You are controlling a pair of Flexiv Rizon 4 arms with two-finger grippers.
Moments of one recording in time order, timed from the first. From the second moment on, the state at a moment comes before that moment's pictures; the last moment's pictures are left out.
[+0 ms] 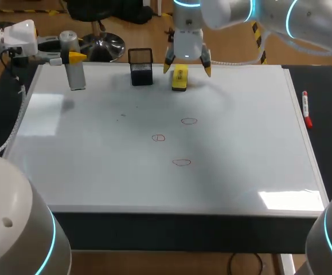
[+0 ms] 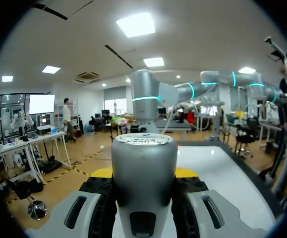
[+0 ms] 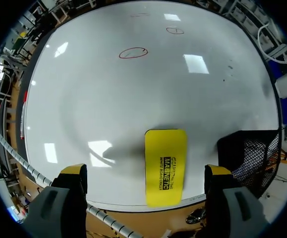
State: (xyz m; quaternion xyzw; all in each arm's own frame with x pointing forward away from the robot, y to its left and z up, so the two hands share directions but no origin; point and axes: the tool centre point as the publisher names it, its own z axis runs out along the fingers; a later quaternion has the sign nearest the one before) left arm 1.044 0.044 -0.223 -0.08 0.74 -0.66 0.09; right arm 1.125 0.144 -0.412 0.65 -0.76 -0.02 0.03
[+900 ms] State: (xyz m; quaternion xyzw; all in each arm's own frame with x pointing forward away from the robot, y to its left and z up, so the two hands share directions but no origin) left arm 1.045 0.044 -0.223 -0.08 0.74 -0.66 0.09; right arm 1.150 0.161 -0.417 0.64 -0.77 -0.02 0.04
